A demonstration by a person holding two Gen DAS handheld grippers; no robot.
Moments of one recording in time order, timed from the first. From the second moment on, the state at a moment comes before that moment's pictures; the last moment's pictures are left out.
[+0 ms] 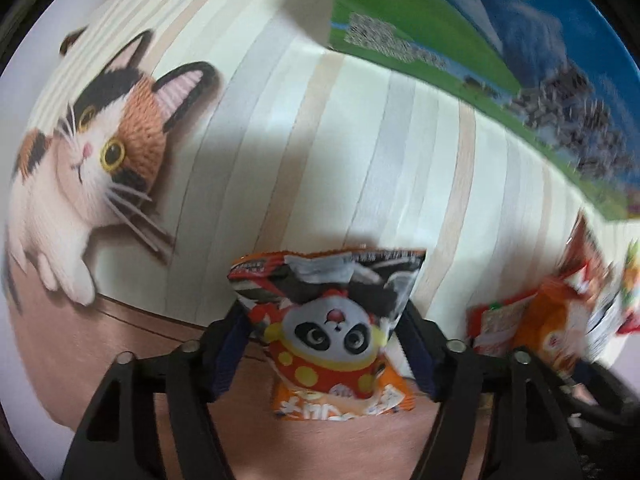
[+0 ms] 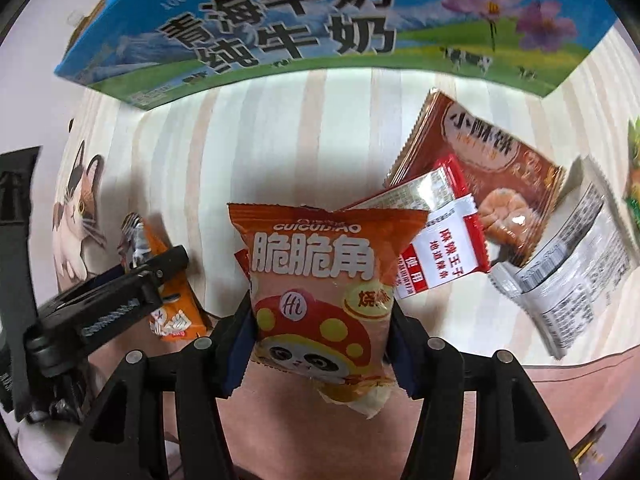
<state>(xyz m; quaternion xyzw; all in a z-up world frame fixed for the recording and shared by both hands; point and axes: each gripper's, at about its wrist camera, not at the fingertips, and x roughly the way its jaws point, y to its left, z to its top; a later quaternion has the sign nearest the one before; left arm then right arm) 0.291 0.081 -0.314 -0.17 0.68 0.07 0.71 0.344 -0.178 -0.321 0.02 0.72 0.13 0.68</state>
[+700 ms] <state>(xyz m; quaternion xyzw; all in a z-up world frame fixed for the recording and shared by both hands) 0.265 0.071 -0.241 -0.11 0.63 0.06 0.77 0.336 -0.196 -0.300 0.06 0.67 0.13 0.73</state>
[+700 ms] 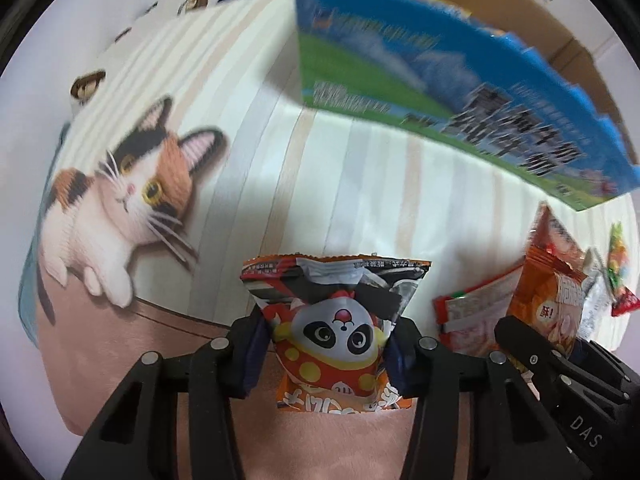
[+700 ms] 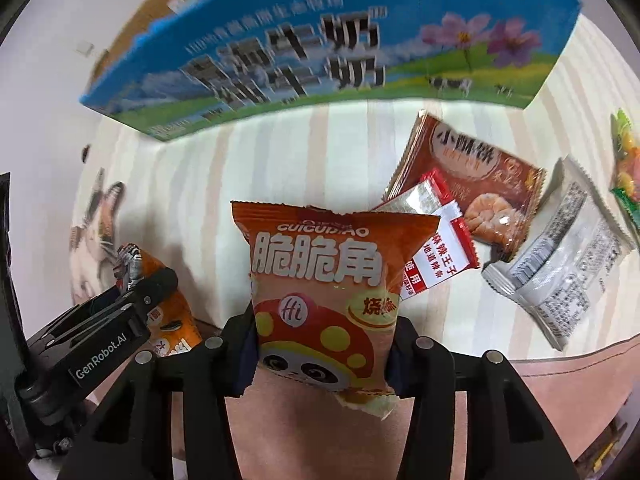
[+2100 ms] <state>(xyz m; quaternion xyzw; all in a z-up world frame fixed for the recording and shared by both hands) 0.620 0.052 -0.220 0.01 0.71 0.01 0.70 0.635 -0.254 -0.212 0.03 0.66 0.05 0.75</state>
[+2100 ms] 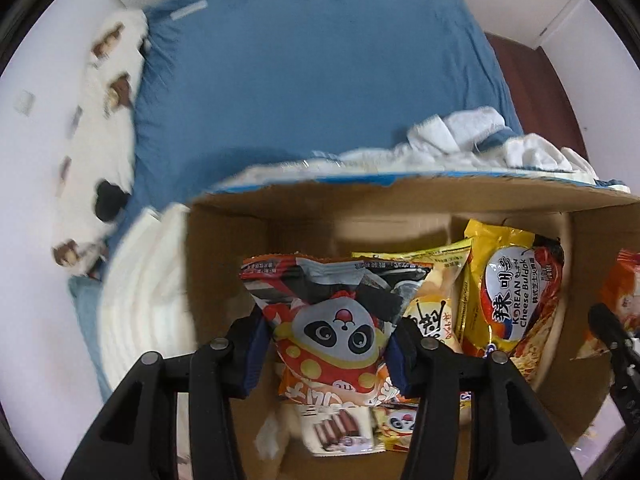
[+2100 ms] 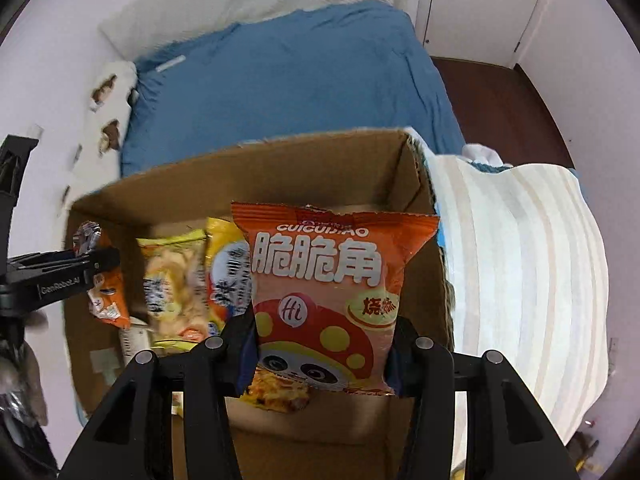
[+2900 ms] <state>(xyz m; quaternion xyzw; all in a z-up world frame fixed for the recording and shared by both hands) 0.563 0.042 -0.160 -0.05 0.65 -0.01 0.76 0.601 -0.247 -0.201 0.04 0.65 0.08 0.76</state>
